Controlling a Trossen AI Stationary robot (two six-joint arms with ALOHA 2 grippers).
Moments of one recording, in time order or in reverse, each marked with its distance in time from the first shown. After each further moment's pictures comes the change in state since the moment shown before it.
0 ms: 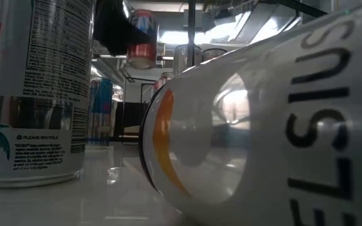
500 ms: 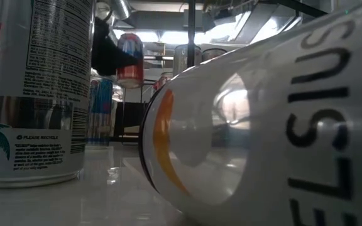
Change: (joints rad) left arm 0.202 -0.046 -0.242 0.259 0.160 -0.023; right arm 0.000 0.000 0.000 -0.001 0.001 -0.001
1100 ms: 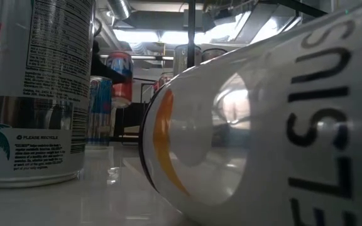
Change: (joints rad) left arm 0.017 0.000 -0.177 0.135 0.044 -0.075; right arm 0.000 0.000 0.000 -0.001 0.000 0.000
